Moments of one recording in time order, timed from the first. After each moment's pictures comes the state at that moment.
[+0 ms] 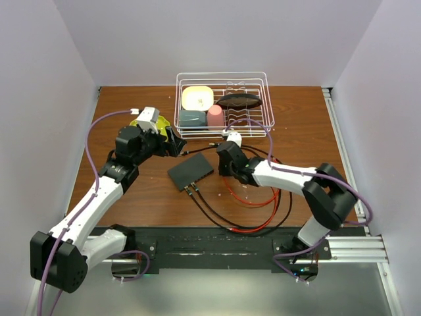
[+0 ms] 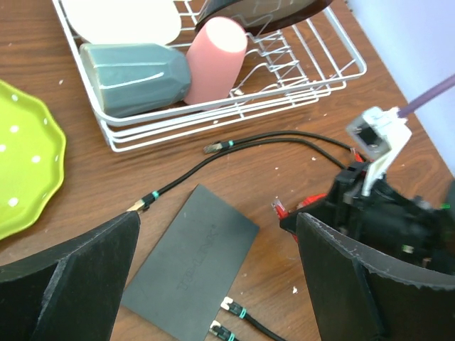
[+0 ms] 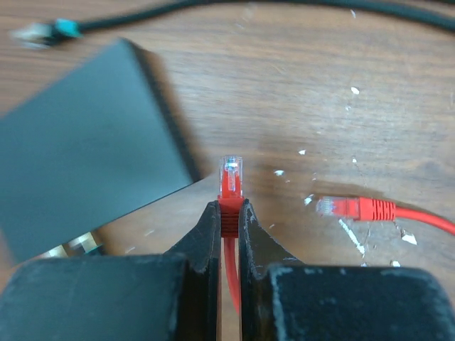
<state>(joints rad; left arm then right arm) -0.33 1.04 0.77 -0.03 0.22 -0.34 0.82 1.65 0.95 -0.12 0.33 0.63</state>
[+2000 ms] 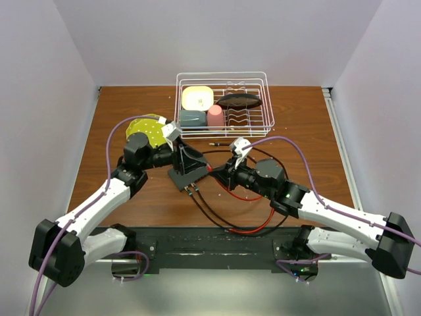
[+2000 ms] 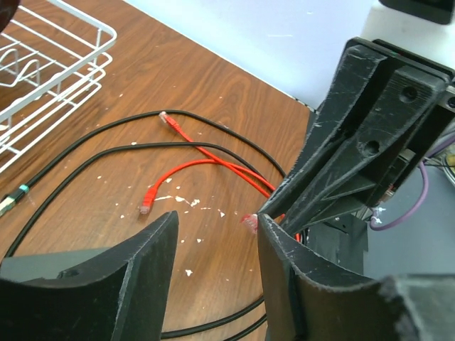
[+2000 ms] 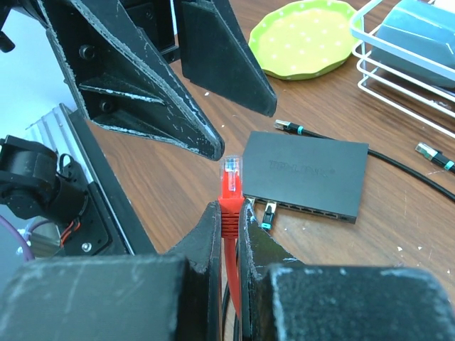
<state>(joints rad) -0.44 1.08 0.67 0.31 0.82 -0.31 0.96 1.01 0.66 0.20 -0.02 0.29</state>
